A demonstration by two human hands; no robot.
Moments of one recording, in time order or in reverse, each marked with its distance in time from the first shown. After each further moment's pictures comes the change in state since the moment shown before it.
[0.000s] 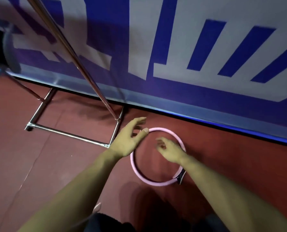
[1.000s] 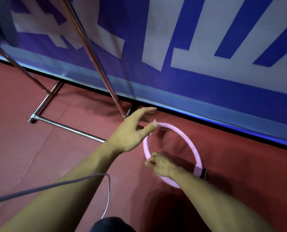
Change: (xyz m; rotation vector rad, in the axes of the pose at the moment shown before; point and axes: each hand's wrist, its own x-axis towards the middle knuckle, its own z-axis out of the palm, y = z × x) left_hand 0.006 -0.025 -0.018 0.036 0.011 0.130; right_hand 0.058 0.032 0.114 -0.268 -0.186 -0.069
